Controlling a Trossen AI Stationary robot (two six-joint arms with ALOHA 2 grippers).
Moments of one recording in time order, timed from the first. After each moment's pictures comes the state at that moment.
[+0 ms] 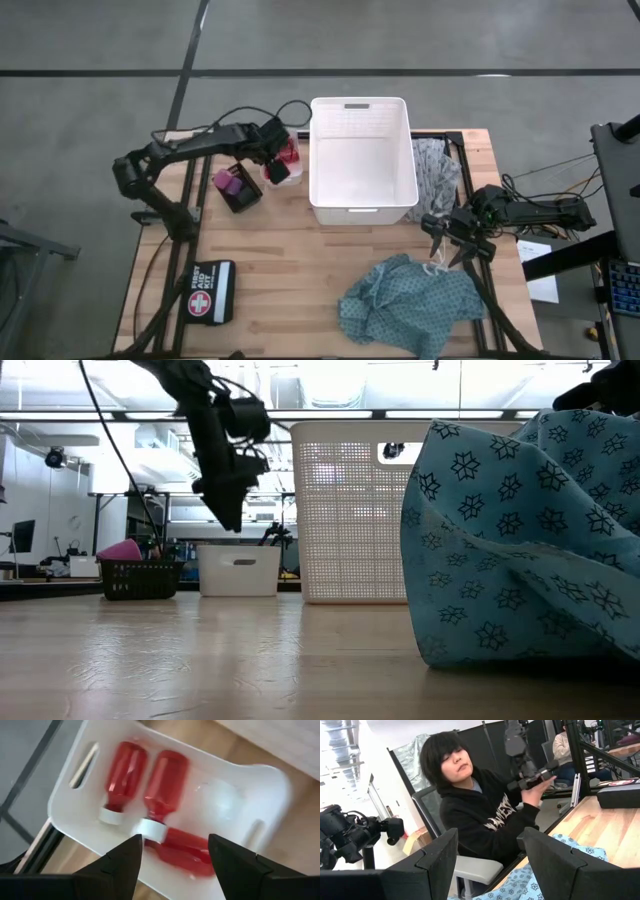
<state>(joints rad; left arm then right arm) 0.55 1.59 1.19 -0.80 -0.21 0.00 0.01 0.17 0.08 0.29 -0.86 0.54</state>
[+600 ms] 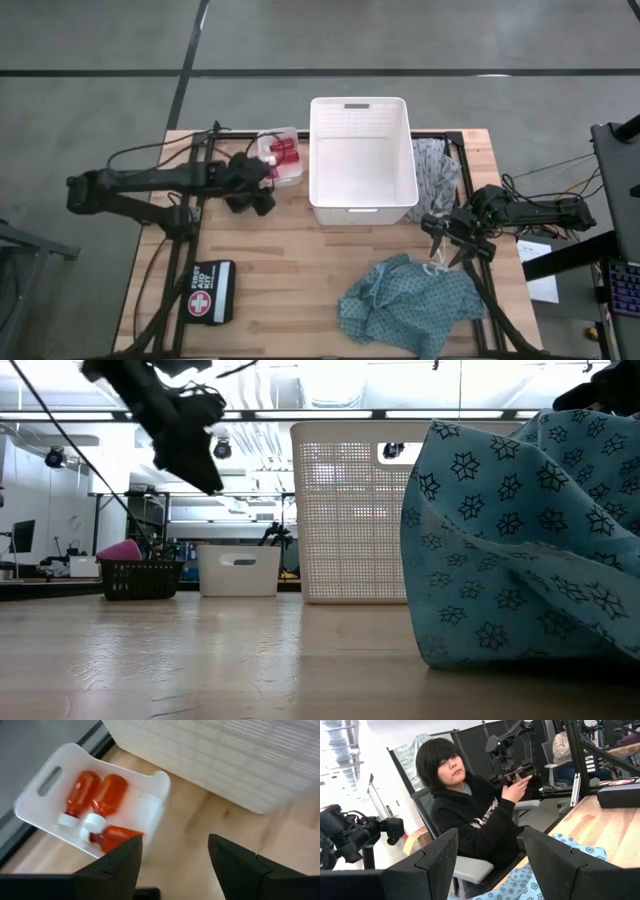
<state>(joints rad) 0.19 1.13 0.83 -0.60 -0.31 -0.23 0.01 0.17 0.08 0.29 -0.86 0.54</state>
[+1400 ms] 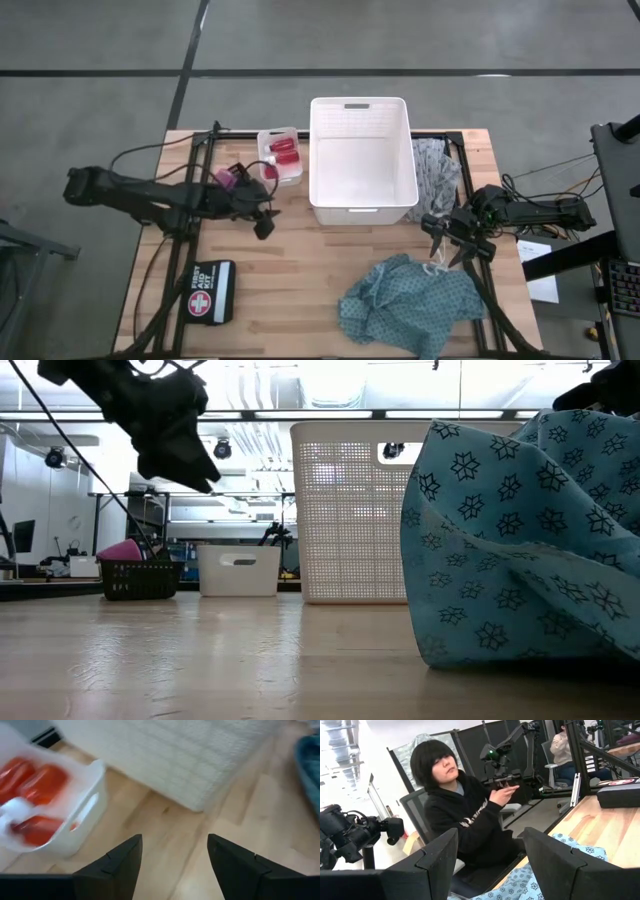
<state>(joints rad) -0.06 1.06 0.68 -0.41 -0.35 -0.48 0.01 0.17 0.08 0.29 -0.86 0.54</state>
